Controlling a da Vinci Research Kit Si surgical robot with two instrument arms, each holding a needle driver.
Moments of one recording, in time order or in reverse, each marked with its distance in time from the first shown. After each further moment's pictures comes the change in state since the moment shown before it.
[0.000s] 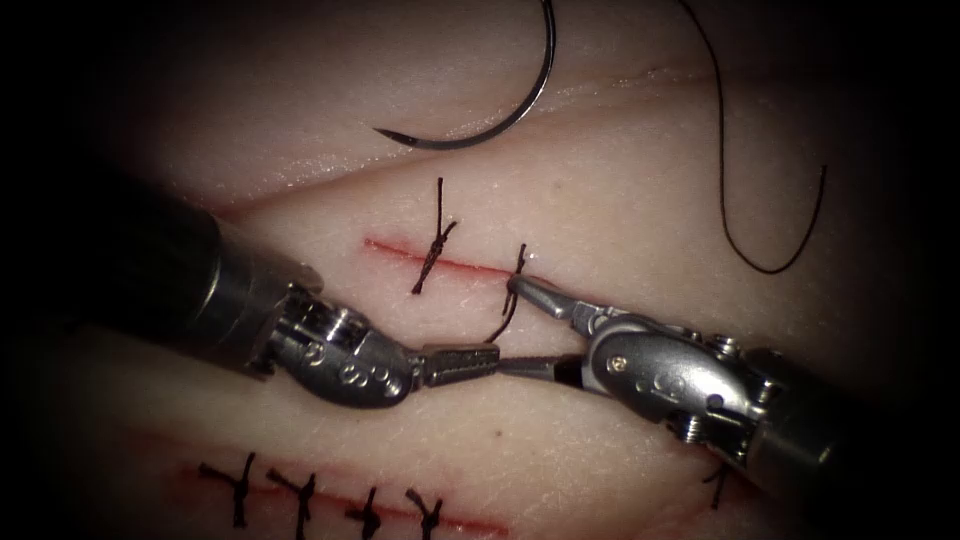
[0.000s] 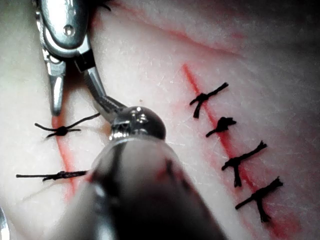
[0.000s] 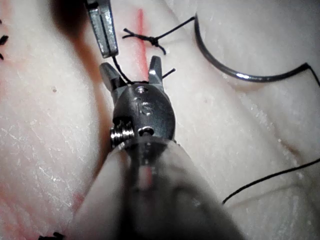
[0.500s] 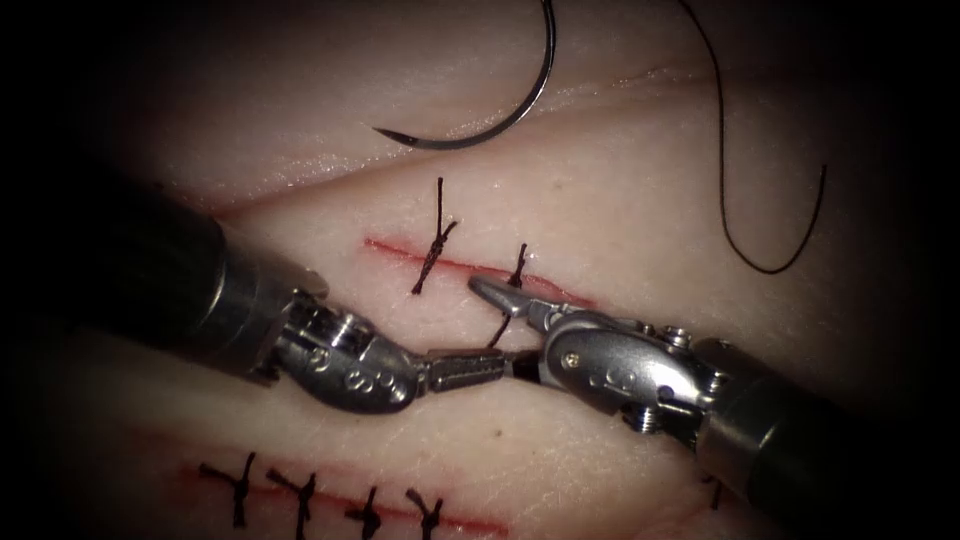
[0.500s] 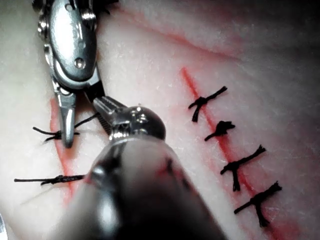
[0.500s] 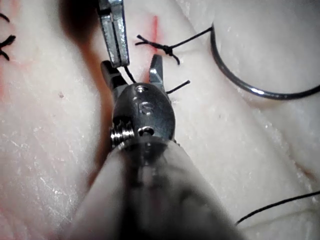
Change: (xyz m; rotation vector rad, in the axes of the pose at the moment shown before) right arm -0.001 -0.001 0.004 0.031 0.035 -0.045; left arm 0.000 0.000 0.000 0.006 -0.005 -0.001
